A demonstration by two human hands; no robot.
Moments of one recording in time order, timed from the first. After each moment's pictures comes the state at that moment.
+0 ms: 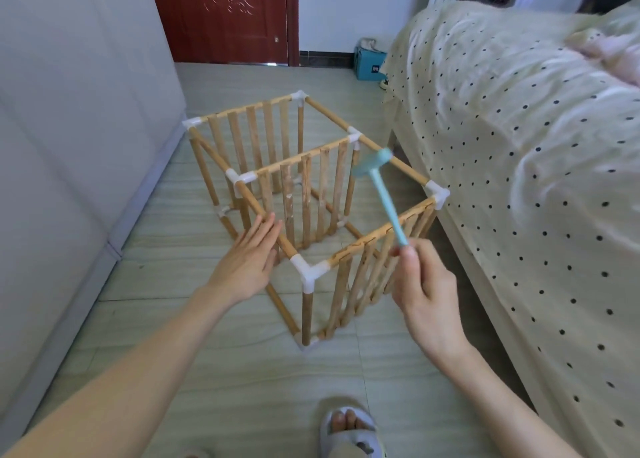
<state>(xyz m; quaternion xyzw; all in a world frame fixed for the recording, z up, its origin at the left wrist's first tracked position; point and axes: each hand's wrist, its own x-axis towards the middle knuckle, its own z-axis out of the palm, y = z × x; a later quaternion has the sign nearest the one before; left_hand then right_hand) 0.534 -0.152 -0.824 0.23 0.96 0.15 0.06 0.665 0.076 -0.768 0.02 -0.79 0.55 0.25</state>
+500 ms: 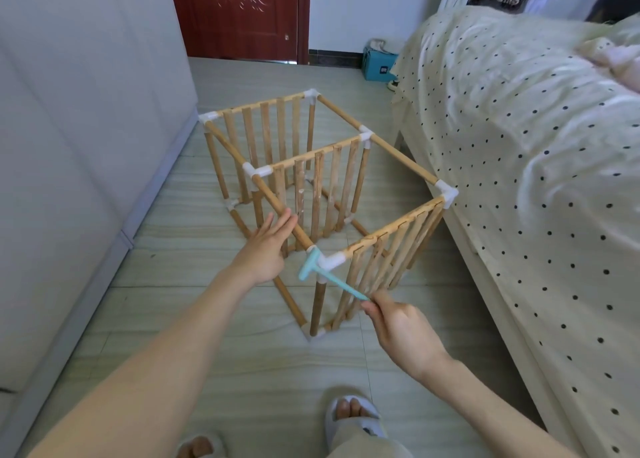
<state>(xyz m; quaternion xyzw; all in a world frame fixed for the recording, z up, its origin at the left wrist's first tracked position) 0.535 -0.150 -0.816 0.19 0.95 0.24 0.11 0.687 0.057 -0.794 0.09 -0.97 0.21 0.07</state>
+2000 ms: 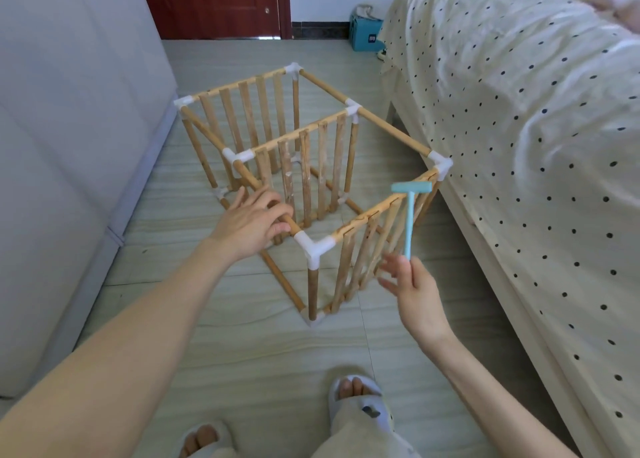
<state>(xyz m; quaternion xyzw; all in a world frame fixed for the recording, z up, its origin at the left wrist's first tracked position) 0.511 -0.149 -0.805 0.32 0.95 0.06 0.03 0.675 0.072 -0.822 -0.19 -0.76 0.61 0.09</state>
